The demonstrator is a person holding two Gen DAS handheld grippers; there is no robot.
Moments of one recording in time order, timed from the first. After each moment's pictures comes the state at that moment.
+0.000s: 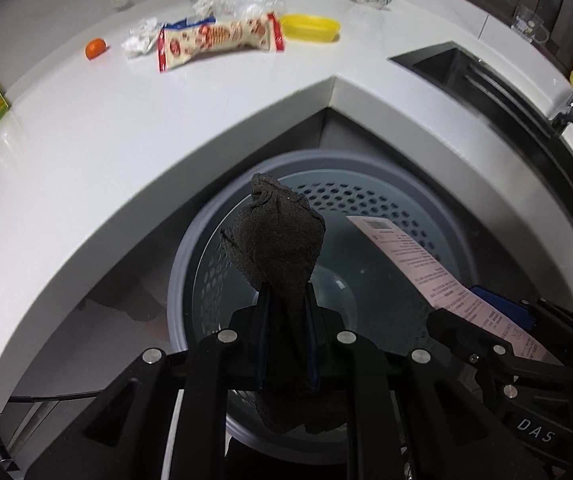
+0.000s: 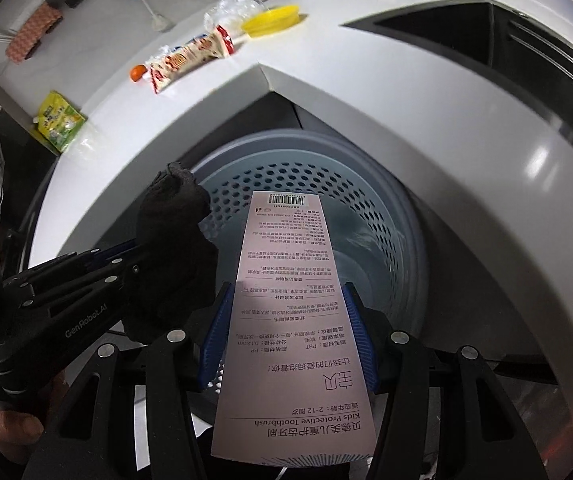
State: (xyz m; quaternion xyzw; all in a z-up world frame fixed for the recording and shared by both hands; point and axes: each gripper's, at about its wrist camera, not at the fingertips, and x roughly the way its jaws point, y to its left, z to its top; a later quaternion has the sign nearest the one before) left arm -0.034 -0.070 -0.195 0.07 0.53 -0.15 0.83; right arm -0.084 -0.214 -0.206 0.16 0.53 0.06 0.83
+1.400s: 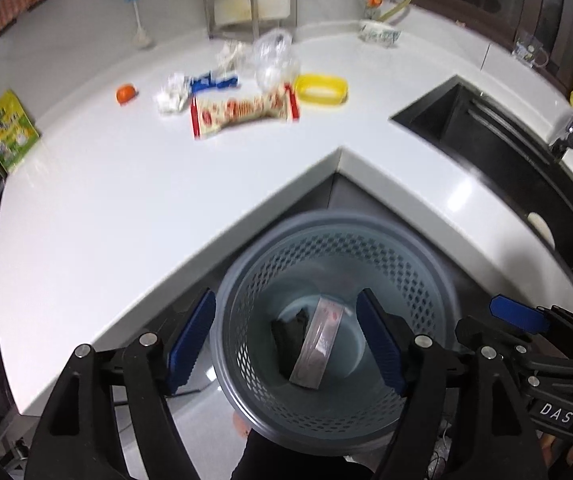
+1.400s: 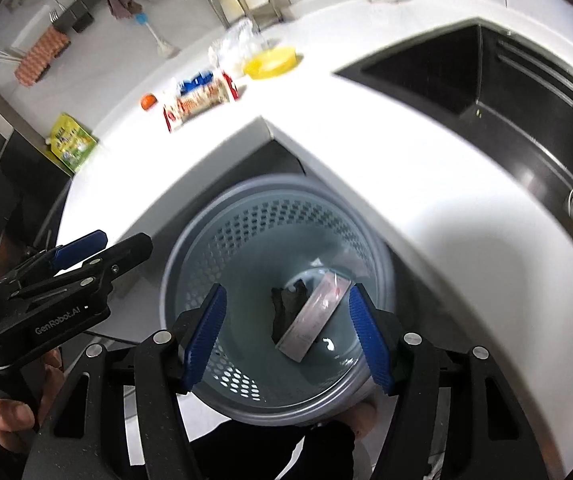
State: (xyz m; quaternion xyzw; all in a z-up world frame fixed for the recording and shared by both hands) left arm -0.037 -0.069 -0.120 0.07 0.48 -0.12 0.87; right arm -0.093 -0.236 -0.149 0.18 0.50 0.07 0.84
